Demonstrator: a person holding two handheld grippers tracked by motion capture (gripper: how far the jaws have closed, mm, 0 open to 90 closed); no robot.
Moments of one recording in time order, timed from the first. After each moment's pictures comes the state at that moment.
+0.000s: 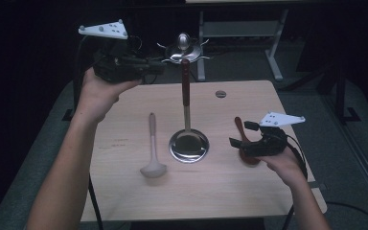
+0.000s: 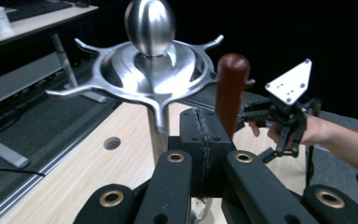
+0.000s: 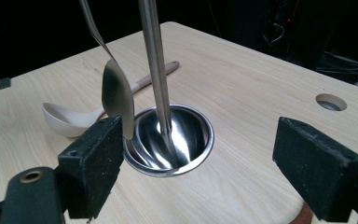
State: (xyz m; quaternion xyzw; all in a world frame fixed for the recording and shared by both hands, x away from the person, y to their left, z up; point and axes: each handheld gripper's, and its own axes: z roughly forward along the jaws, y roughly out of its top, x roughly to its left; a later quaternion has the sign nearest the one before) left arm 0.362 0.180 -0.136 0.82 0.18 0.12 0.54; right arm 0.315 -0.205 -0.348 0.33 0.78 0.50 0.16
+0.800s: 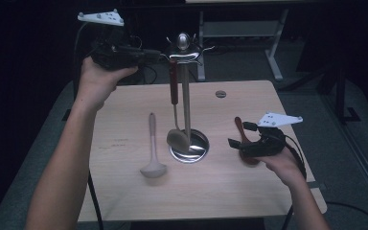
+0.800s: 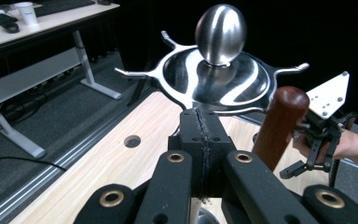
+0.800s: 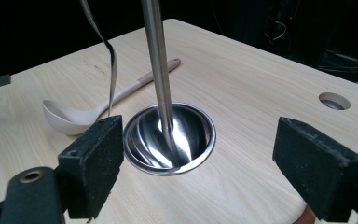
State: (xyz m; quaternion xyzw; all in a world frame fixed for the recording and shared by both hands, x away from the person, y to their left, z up) left arm 0.392 0.191 -0.132 0.81 0.22 0.13 0.53; right arm 0.316 -0.202 -0.350 0.33 0.78 0.50 0.16
